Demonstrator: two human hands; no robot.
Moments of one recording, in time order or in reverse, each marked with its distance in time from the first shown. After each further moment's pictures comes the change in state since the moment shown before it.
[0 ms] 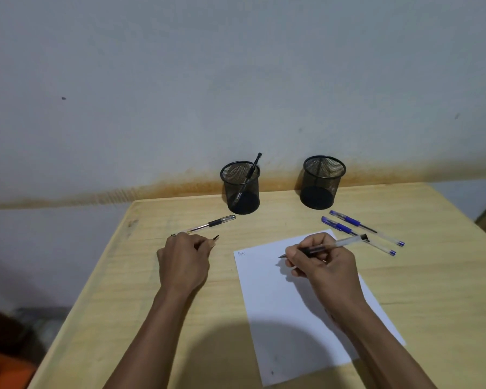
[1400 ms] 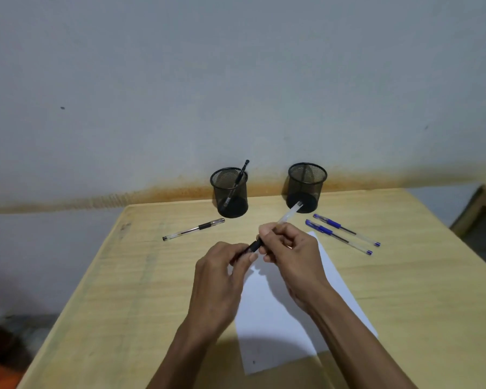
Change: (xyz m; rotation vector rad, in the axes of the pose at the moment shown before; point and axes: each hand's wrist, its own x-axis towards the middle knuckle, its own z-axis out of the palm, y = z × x) left_hand -0.082 0.081 -0.013 -0.334 -0.015 0.285; right_hand 0.006 -0.014 0.021 0.041 -0.099 0.001
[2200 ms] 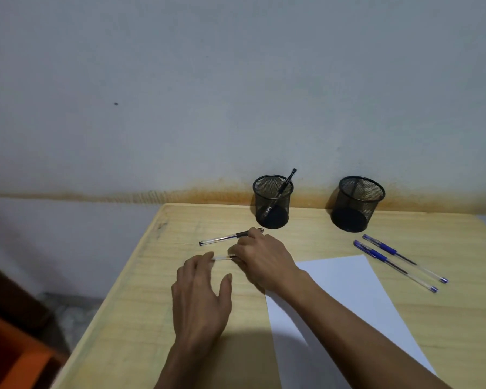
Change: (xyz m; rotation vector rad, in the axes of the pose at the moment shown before) left_hand 0.000 -0.093 -0.028 0.389 0.149 -0.295; right_hand 0.081 0.055 0.096 -1.448 -0.542 -0.880
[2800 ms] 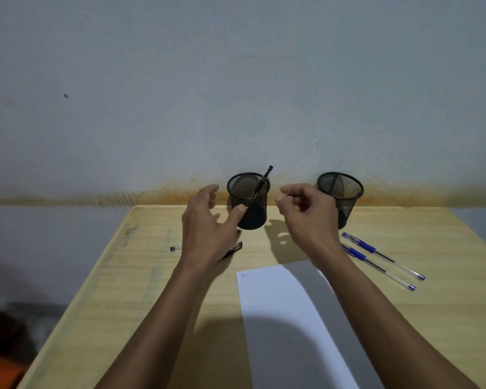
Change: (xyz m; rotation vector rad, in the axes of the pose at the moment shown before) left_hand 0.099 0.087 0.009 -0.454 -0.047 0.012; right_hand -0.025 0.075 -0.075 0.910 0.631 0.823
